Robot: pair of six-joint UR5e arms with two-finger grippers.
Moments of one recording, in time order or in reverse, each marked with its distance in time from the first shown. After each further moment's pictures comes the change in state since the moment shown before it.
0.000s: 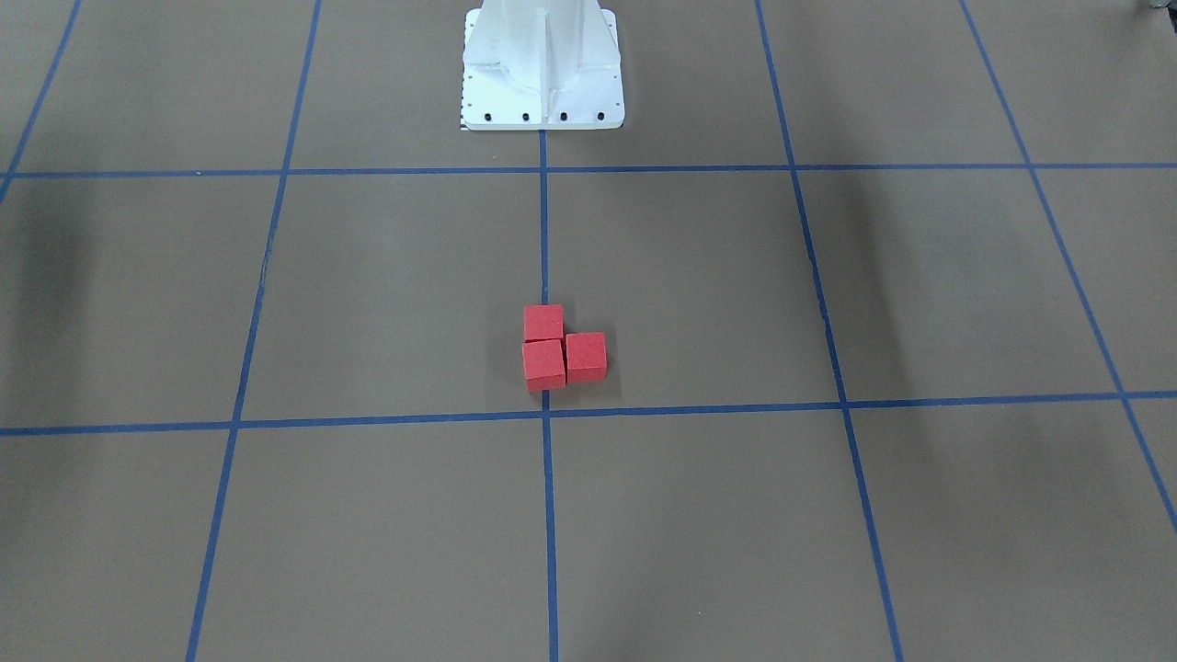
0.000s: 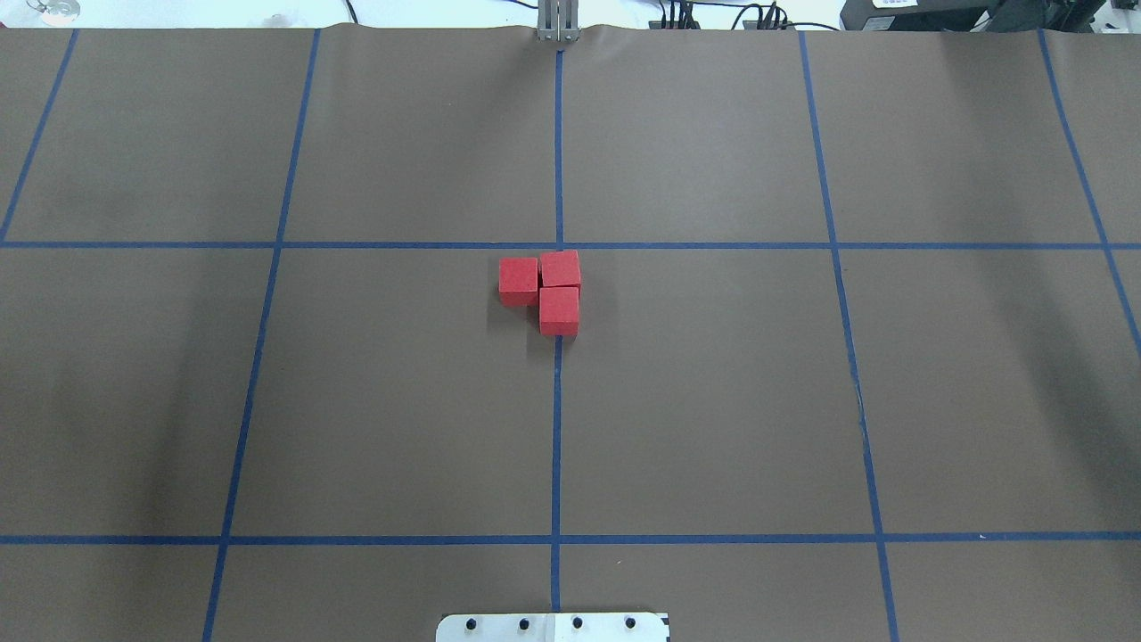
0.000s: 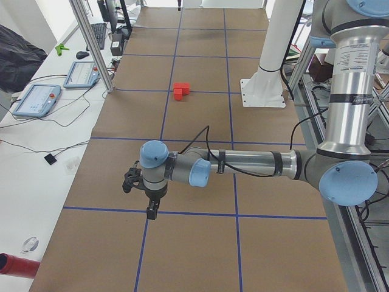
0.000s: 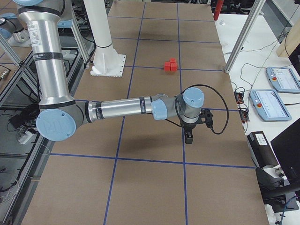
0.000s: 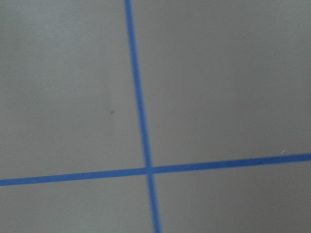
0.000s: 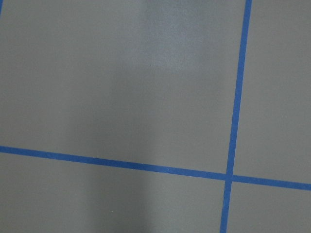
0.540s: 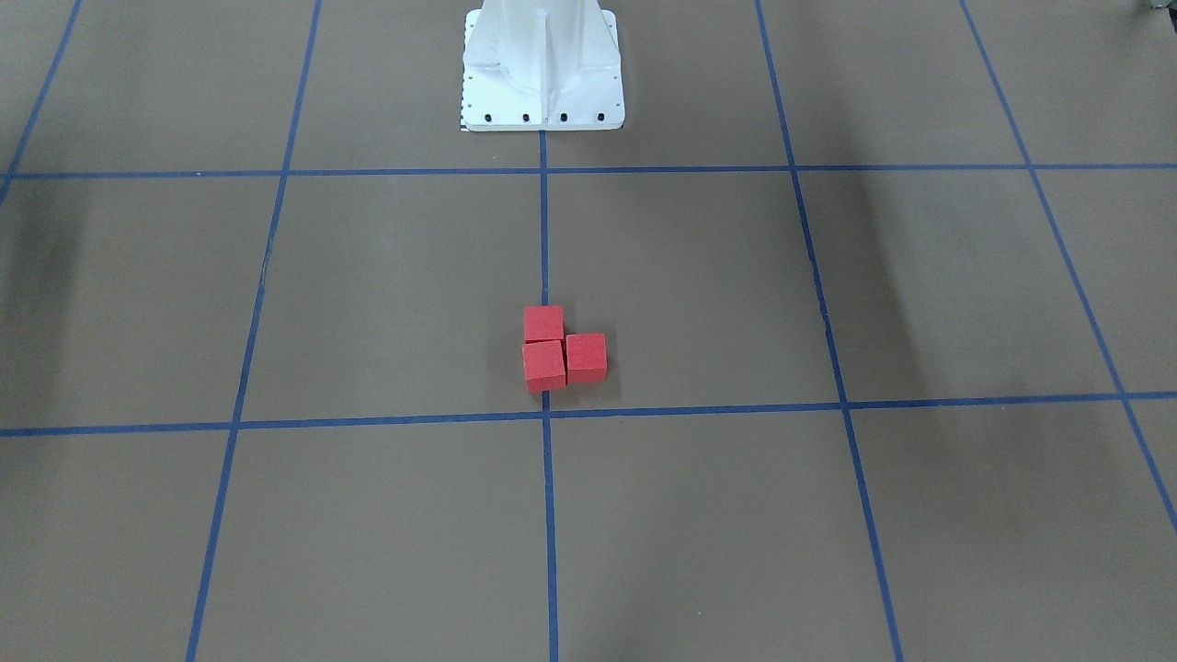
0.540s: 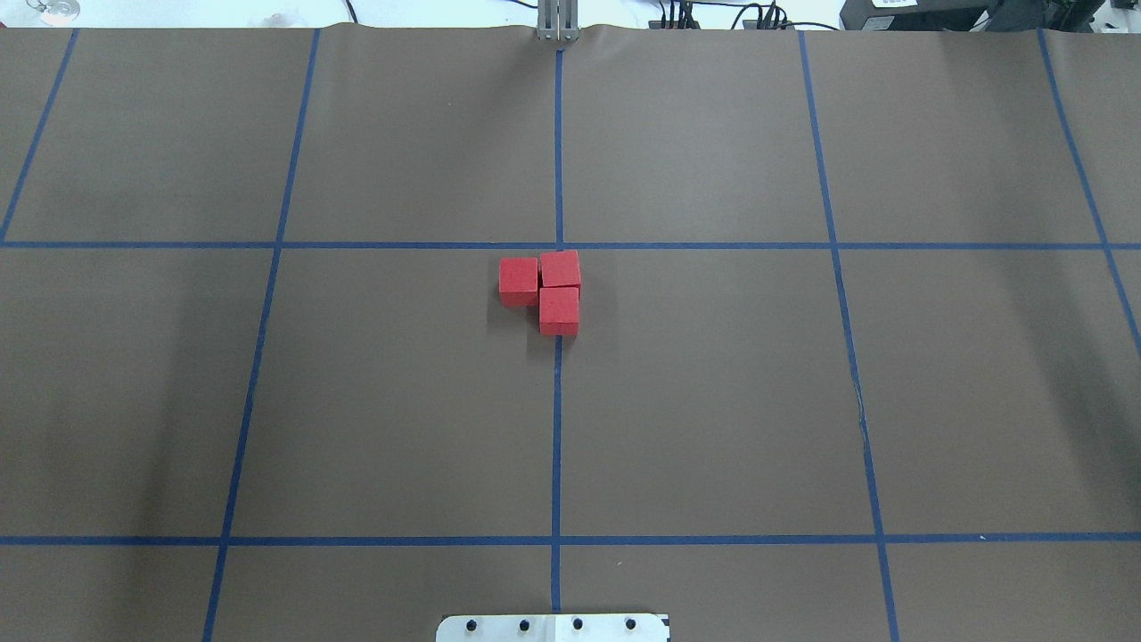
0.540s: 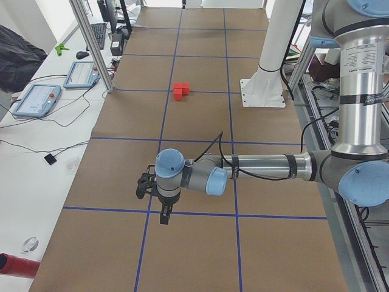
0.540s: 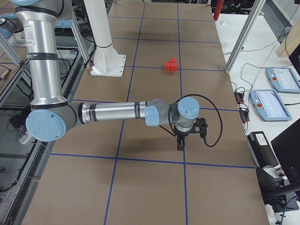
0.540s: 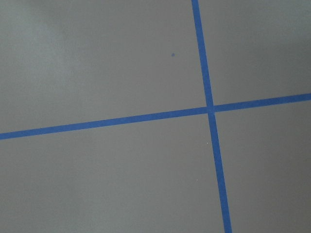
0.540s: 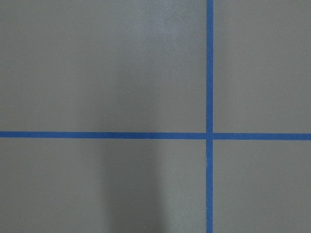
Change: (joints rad) left arm -0.008 0.065 -0.089 0.039 -0.051 -0.004; right arm 0.034 -0.038 0.008 -0.059 0.080 0.001
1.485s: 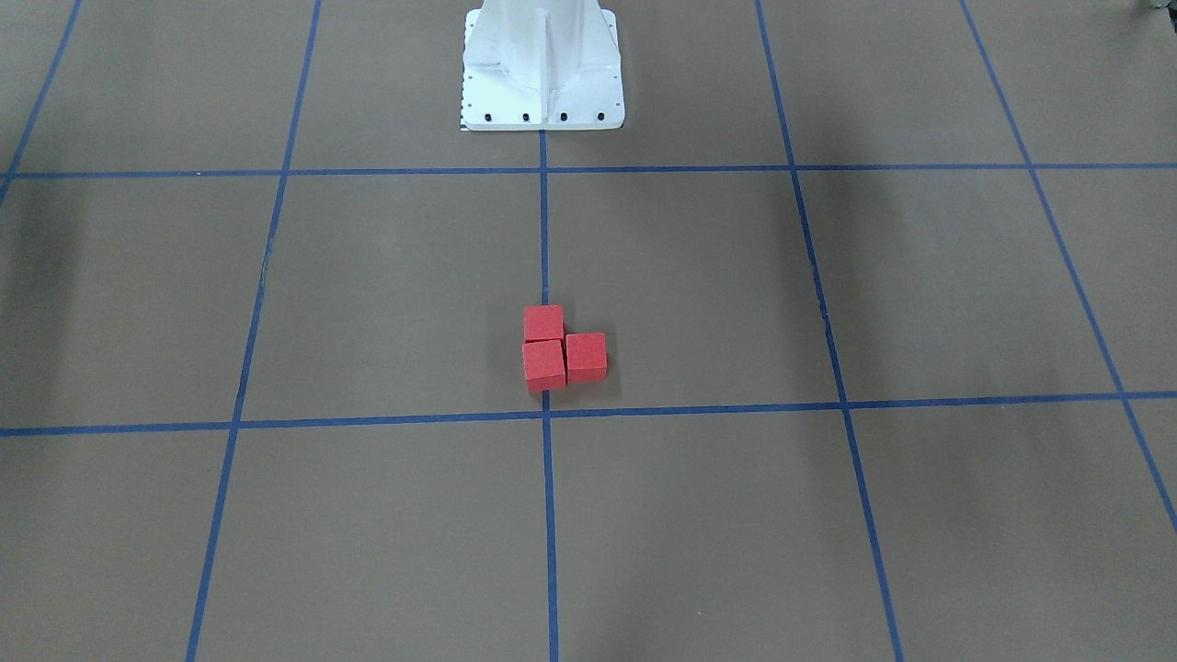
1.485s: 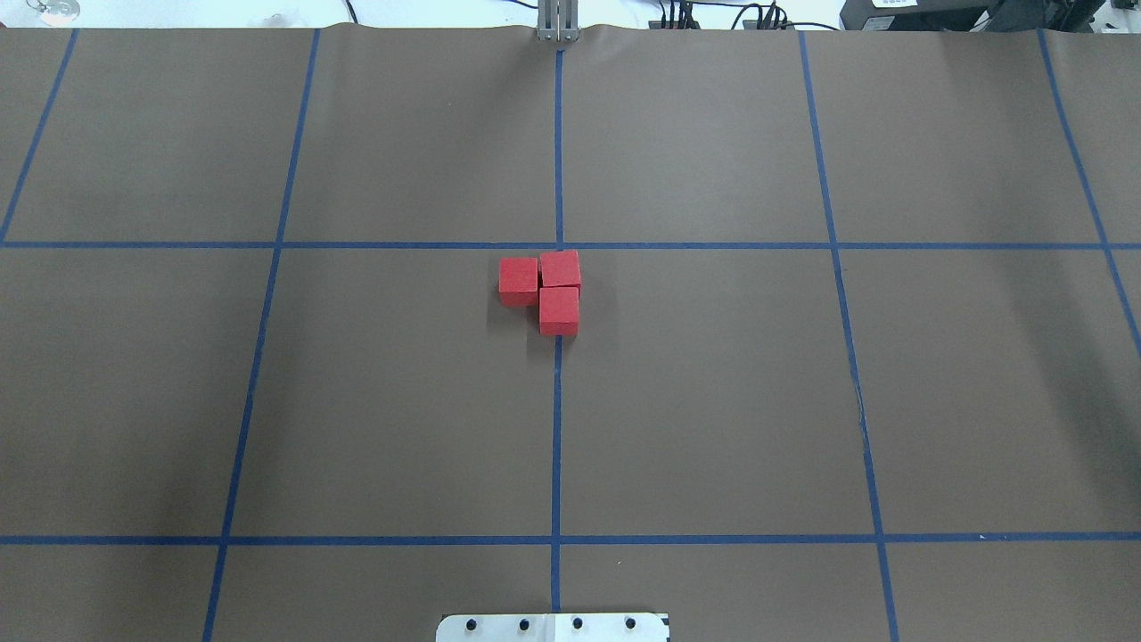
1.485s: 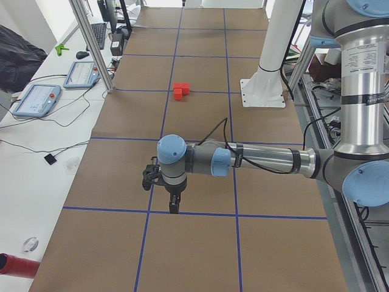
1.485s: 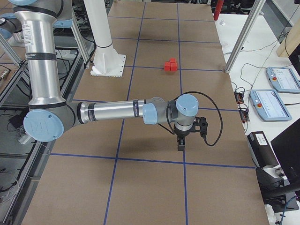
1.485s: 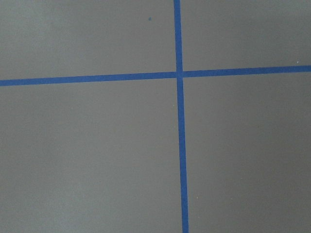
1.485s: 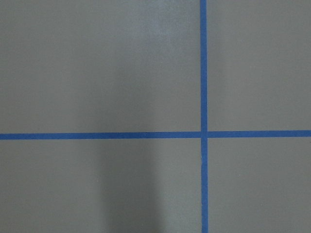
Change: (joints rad) left arm 0.002 0.018 -0.106 0.189 -0.007 0.006; right arm 0.029 -0.010 0.033 -0.003 -0.054 -0.001
